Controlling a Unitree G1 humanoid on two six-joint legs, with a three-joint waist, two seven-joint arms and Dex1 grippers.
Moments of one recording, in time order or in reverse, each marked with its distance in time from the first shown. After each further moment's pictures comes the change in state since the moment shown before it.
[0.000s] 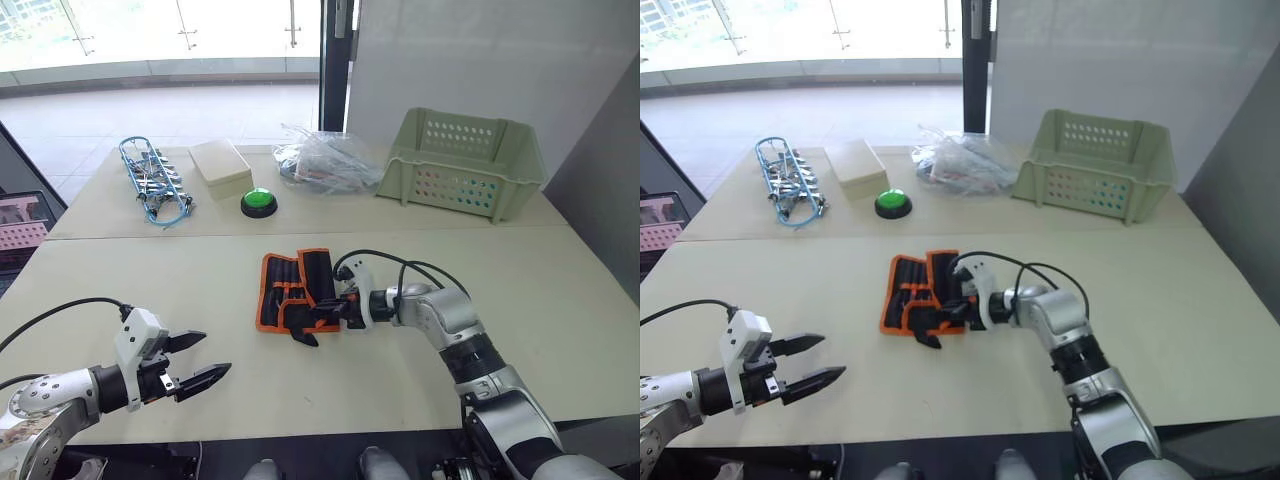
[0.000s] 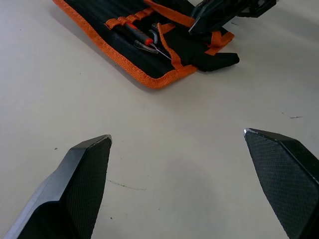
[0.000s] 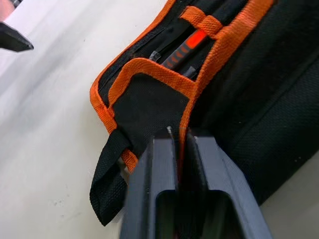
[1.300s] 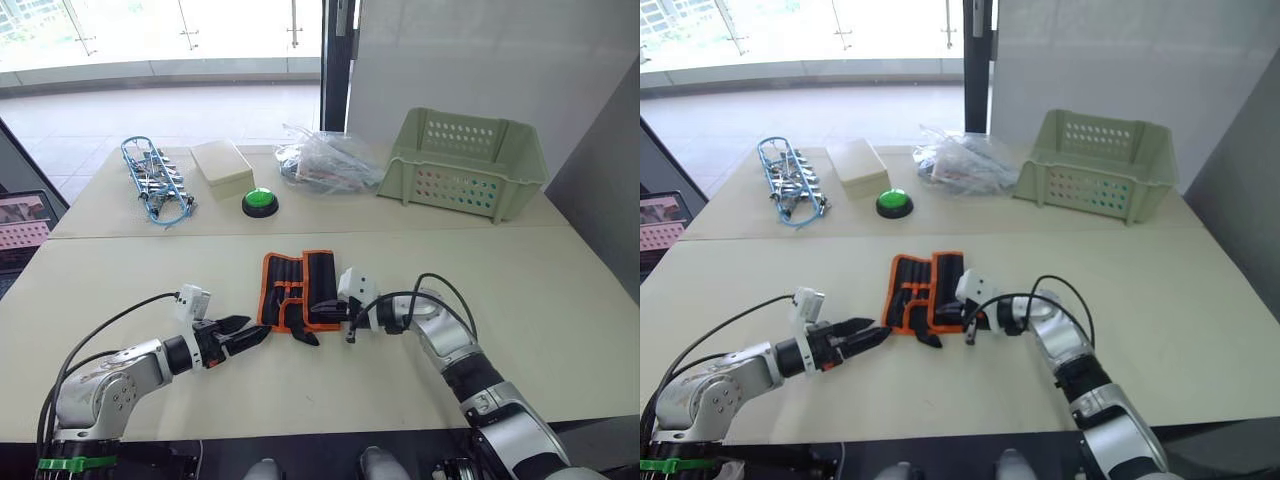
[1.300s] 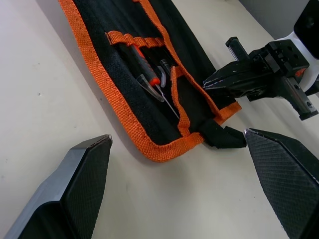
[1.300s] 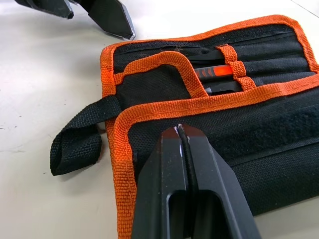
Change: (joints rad) left arm -0.405 -0.248 -0.150 0.268 -0.144 0.349 0.198; right arm 0.091 -0.017 0.028 0.197 -0.322 -0.847 0.196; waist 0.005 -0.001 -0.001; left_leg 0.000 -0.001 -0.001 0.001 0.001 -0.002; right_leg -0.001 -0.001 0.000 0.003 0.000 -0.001
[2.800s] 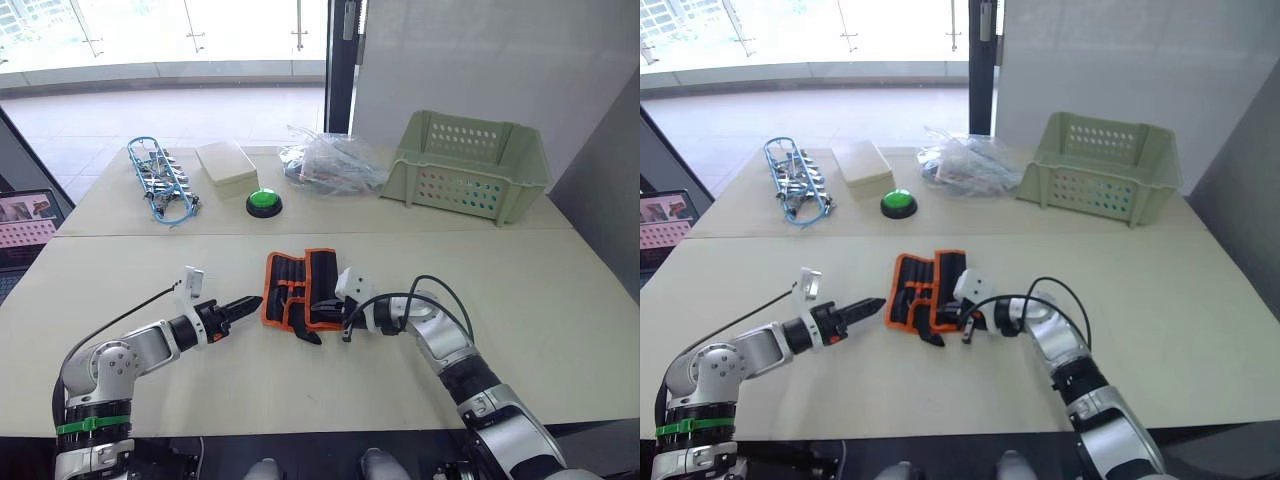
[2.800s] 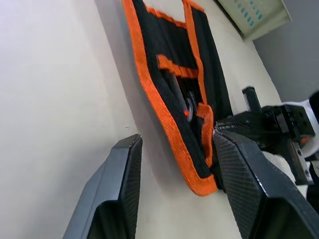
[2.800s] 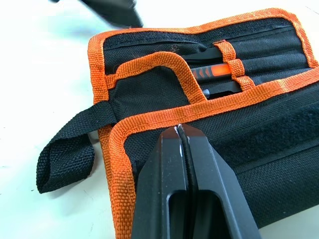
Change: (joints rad) left arm -0.142 -0.071 0.091 0.140 -0.149 0.234 0.187; right arm 0.007 0.022 -0.003 -0.012 -0.018 0.043 -0.051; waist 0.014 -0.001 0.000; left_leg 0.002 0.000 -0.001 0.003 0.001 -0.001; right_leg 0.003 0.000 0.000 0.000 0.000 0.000
